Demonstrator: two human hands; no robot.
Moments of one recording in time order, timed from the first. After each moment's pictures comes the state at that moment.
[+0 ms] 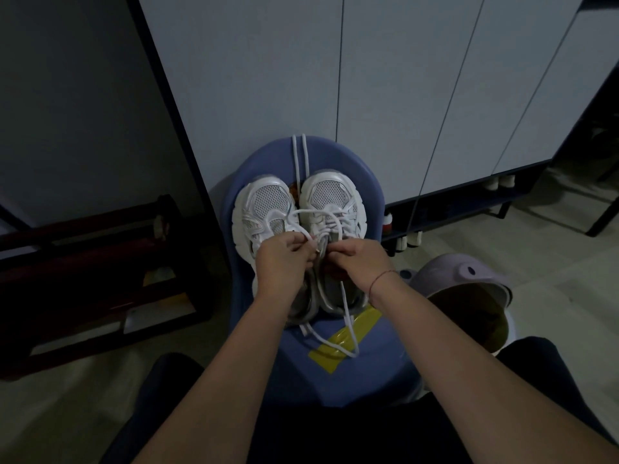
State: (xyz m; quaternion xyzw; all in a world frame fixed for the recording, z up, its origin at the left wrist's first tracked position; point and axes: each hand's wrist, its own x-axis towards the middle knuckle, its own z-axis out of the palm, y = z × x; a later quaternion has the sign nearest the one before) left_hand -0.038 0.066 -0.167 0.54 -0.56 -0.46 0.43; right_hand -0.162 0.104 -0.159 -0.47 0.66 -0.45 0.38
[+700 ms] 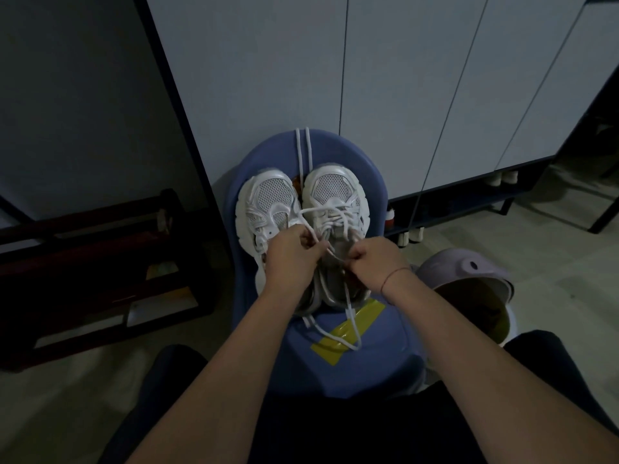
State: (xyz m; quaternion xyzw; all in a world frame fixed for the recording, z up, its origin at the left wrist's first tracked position) left_hand -0.039 0.064 -0.172 0.55 -0.66 -0.36 0.37; right_hand -0.176 0.111 -0.154 -0.60 0.76 -0.18 0.18
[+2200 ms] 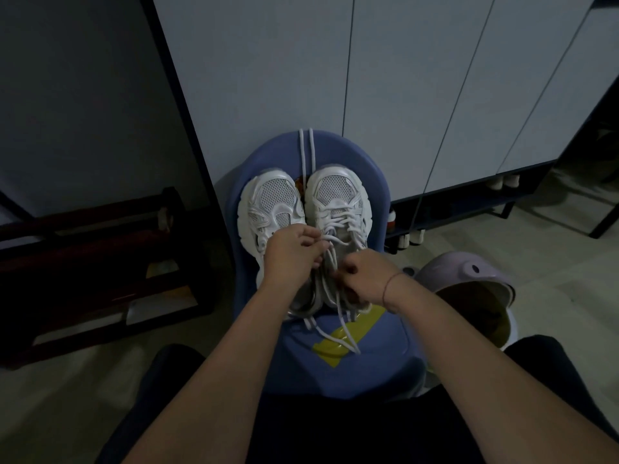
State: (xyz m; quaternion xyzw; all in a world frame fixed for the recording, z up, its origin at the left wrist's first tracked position) left_hand -0.034 0.061 -0.164 0.52 -0.61 -0.46 0.38; right_hand -0.165 0.117 -0.153 -0.64 0.70 -0.15 0.28
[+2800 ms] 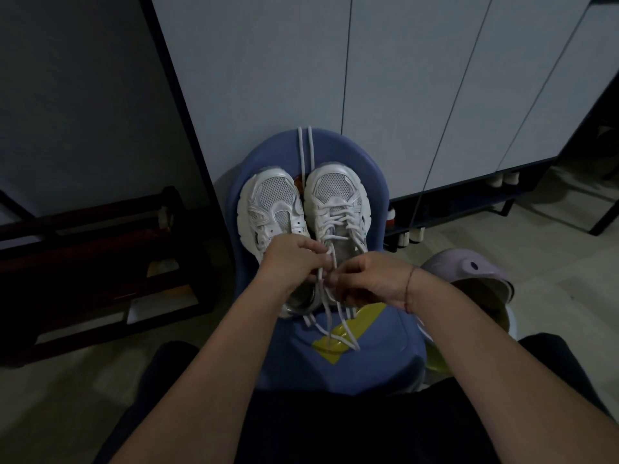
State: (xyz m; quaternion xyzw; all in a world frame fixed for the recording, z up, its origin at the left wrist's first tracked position) left_hand -0.026 0.079 -0.144 0.55 -0.58 -0.54 0.28; right_hand -0.178 0.126 -0.158 -0.47 0.58 -0.30 0.59
